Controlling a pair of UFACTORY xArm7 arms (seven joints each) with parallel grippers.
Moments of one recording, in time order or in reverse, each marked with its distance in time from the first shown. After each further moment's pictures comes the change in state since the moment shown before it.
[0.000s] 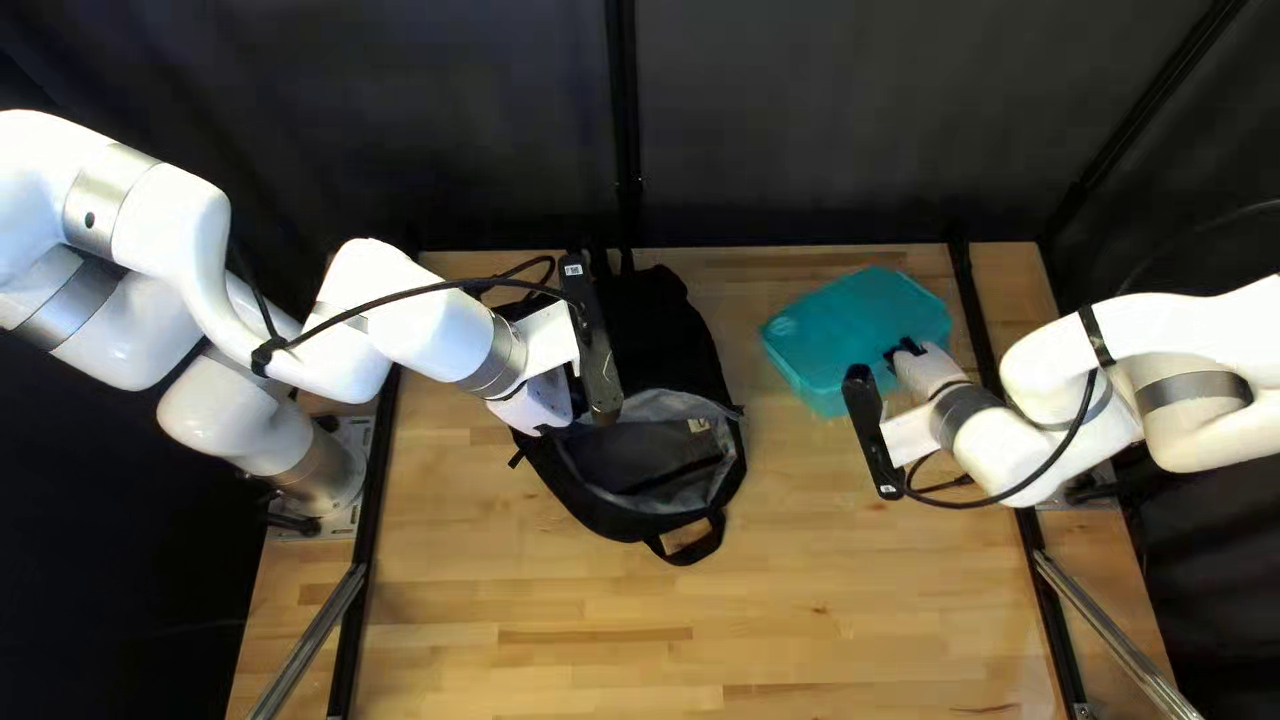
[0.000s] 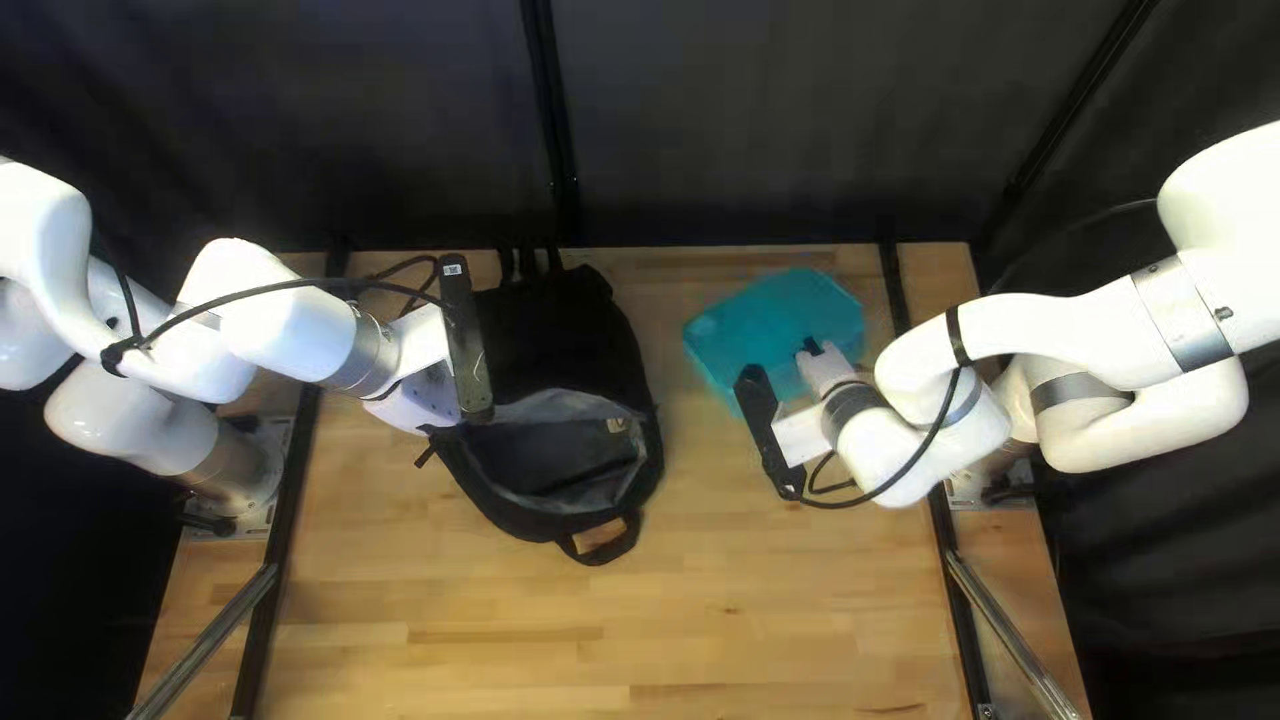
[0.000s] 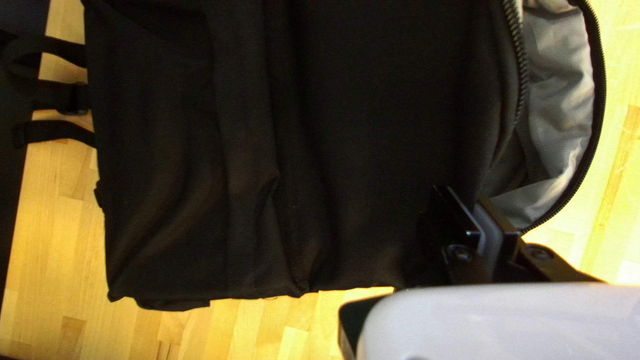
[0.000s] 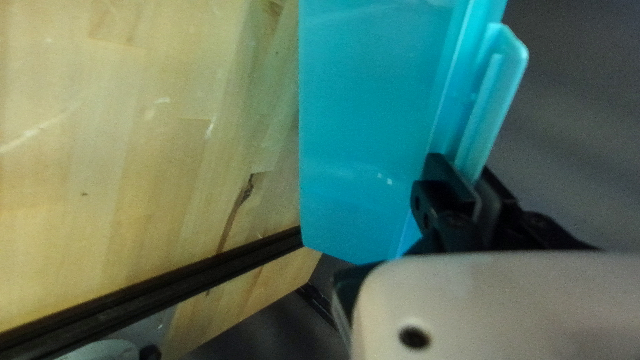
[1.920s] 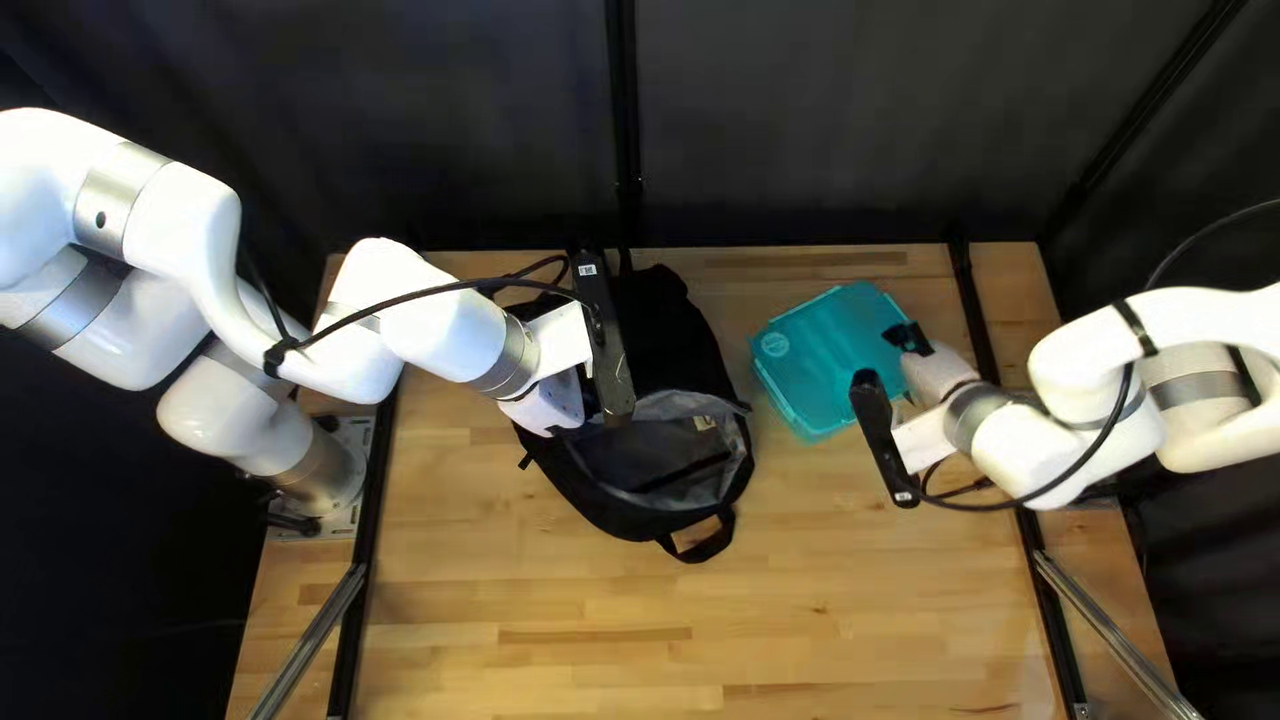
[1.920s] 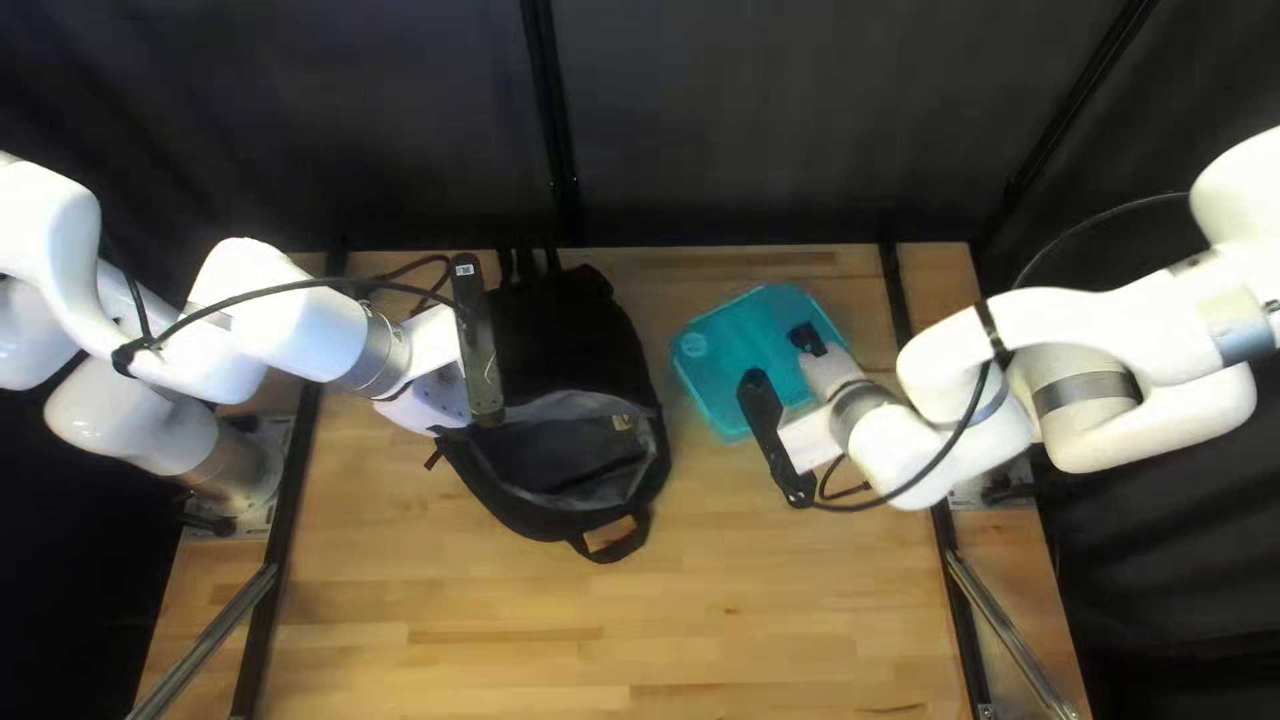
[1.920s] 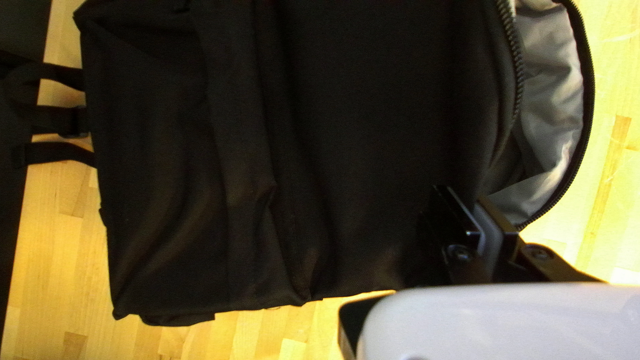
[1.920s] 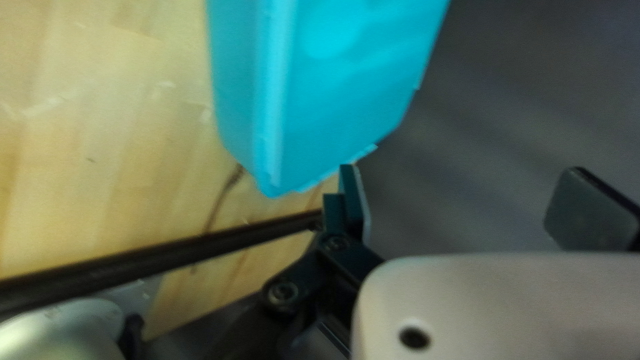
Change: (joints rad) left arm -0.018 0.041 0.011 0.035 -0.008 -0.017 0.020; right arm 0.049 -0.177 -0.091 0.124 0.091 0.190 -0.320
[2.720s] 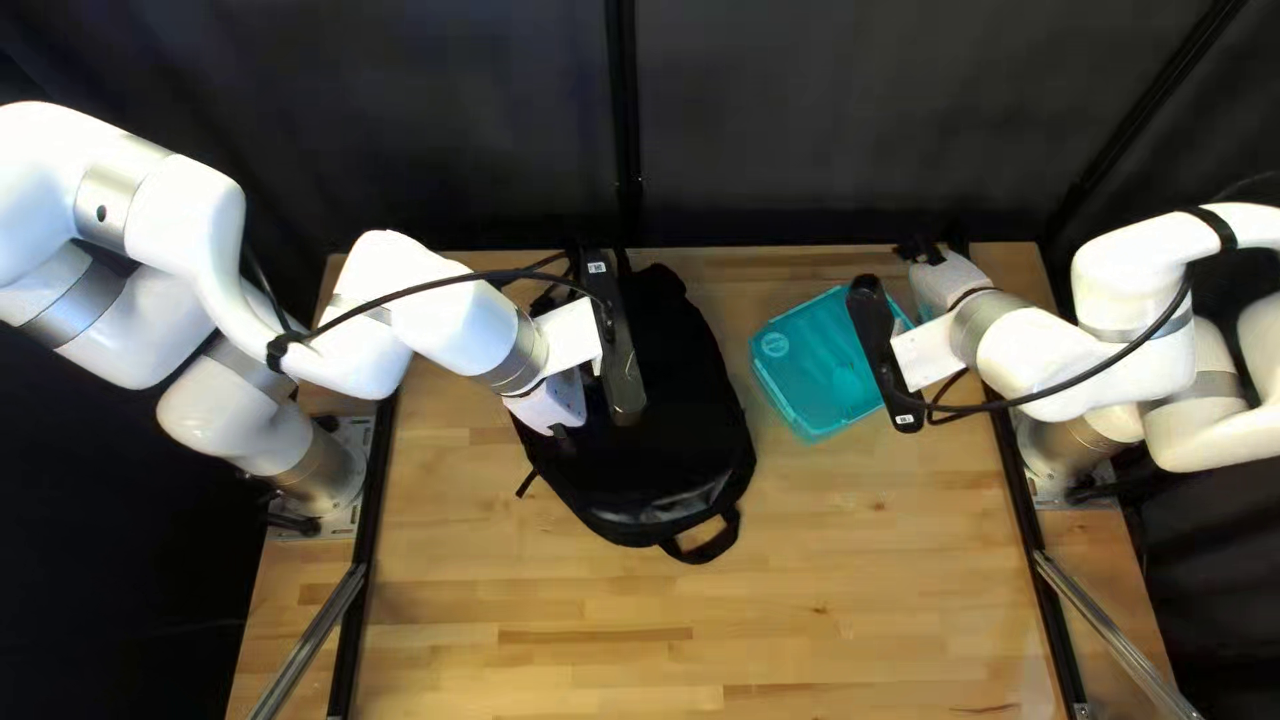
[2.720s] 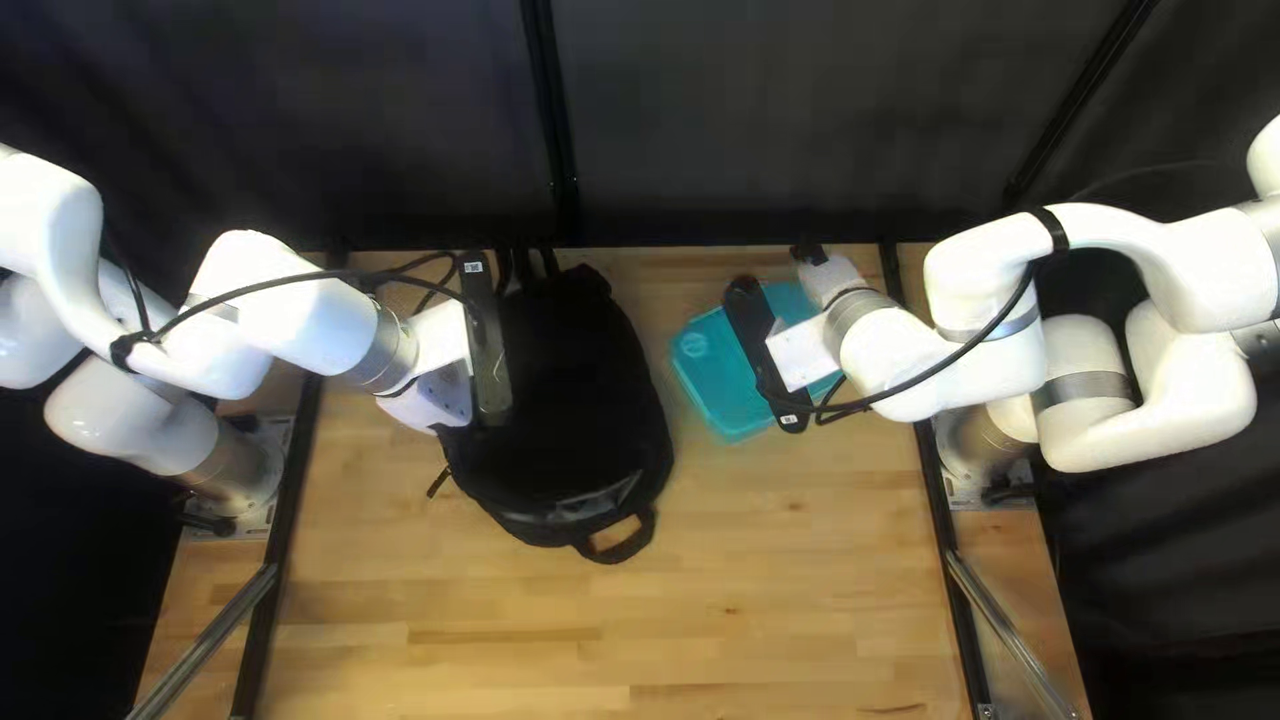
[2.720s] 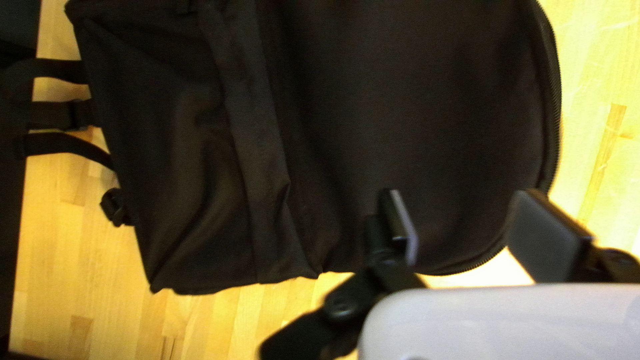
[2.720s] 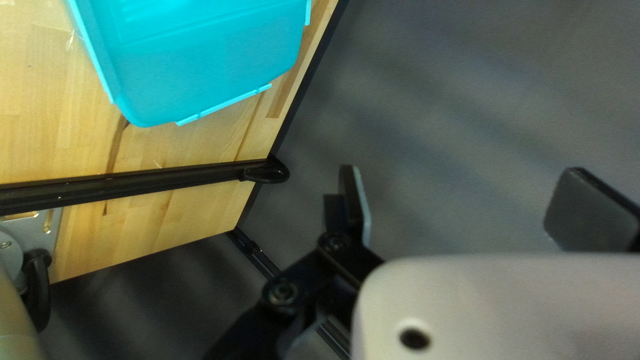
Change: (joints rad) left arm -0.043 0.012 -0.011 0.123 -0.080 0.177 0.051; right arm -0.054 -0.048 -0.087 0.151 -0.025 0.132 -0.194
